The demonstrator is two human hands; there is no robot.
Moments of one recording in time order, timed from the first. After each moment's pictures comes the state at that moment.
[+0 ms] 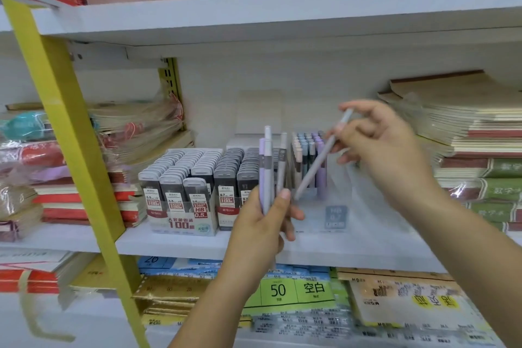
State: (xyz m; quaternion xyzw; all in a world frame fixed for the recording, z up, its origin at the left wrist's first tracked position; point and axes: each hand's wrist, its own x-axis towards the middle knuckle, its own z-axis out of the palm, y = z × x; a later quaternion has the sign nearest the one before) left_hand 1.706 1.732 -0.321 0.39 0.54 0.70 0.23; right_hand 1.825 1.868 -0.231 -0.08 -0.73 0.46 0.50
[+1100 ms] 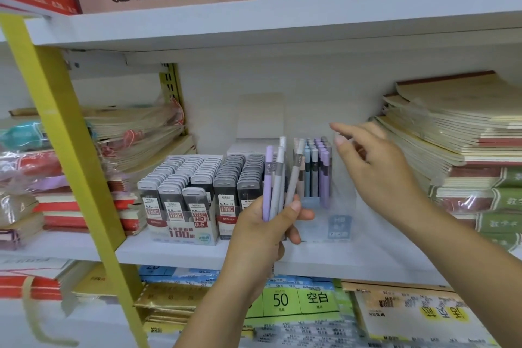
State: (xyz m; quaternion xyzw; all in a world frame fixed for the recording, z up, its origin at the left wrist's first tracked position) left_hand 1.699 1.740 -0.319 0.36 0.53 0.71 0.28; right_hand 1.814 1.888 -0.246 -0.19 -0.83 0.21 0.48
